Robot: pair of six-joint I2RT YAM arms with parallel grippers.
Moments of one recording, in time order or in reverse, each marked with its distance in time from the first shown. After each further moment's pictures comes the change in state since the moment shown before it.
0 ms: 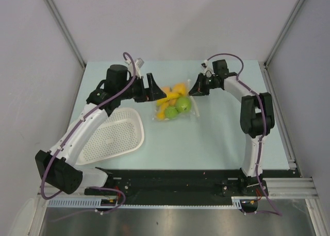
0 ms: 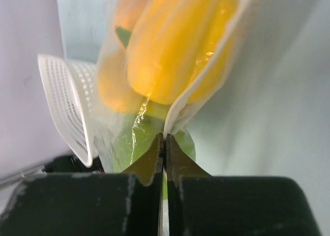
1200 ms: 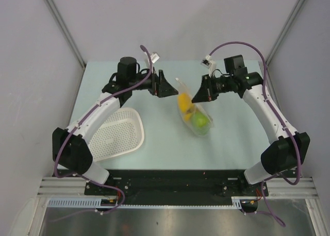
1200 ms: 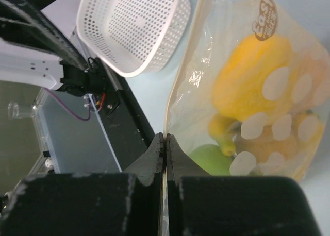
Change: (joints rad) left arm -0.001 0.224 0.063 0.338 0.365 0.122; right arm 0.093 -0.573 -0.076 -0.426 -0.085 -0.432
